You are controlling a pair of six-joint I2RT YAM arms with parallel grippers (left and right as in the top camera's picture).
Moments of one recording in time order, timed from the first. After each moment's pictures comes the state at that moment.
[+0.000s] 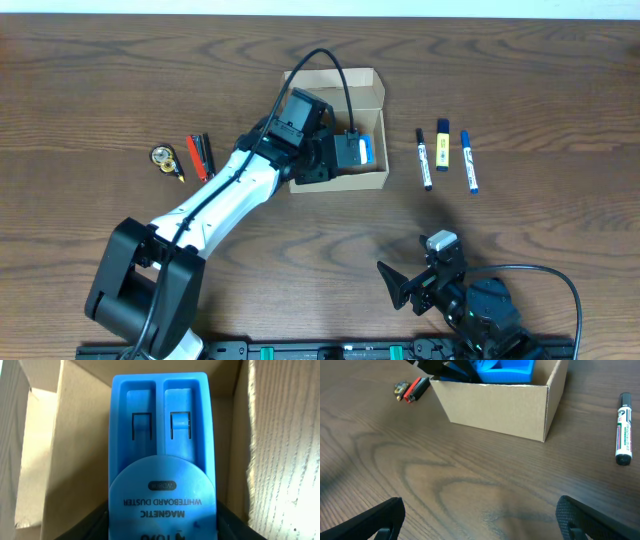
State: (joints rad) left arm -0.53 1.76 1.21 -0.43 0.23 0.93; right arm 0.58 0.01 0.15 -0.56 -0.09 0.25
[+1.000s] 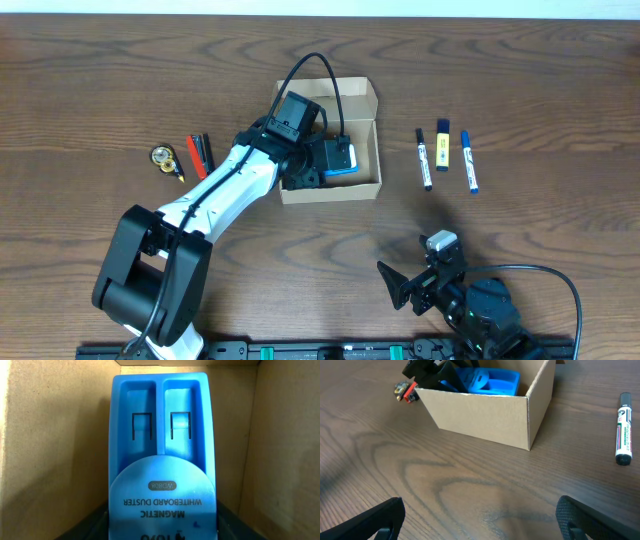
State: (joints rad) left arm -0.50 1.81 1.21 -0.51 0.20 0.93; right arm 0.58 0.01 0.15 -0.56 -0.09 0.25
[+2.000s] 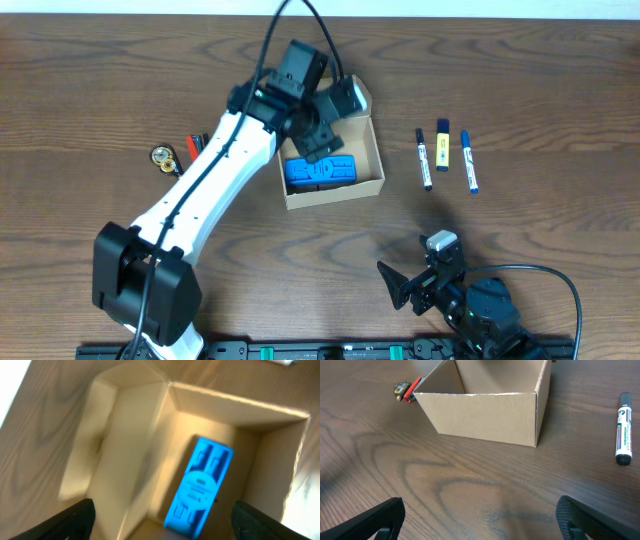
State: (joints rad) left arm -0.50 1.81 1.64 -0.87 0.12 0.58; right arm 0.58 0.01 0.15 -0.56 -0.09 0.25
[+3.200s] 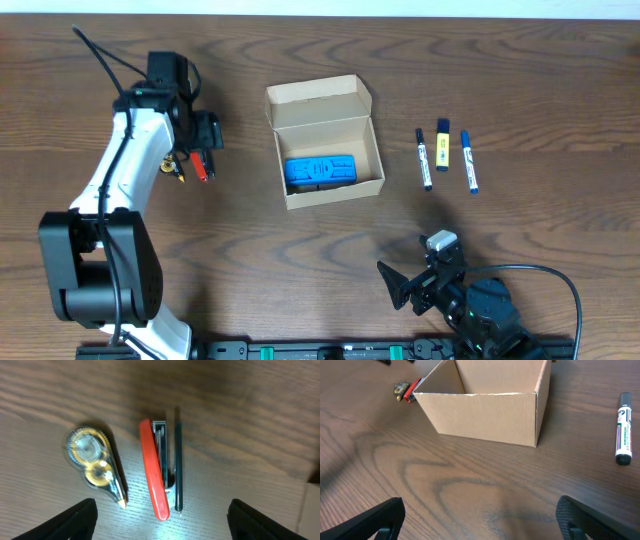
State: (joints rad) left arm -0.01 1.81 1.32 -0.78 -0.06 -0.22; right arm 0.58 0.01 0.15 -0.56 -0.09 0.25
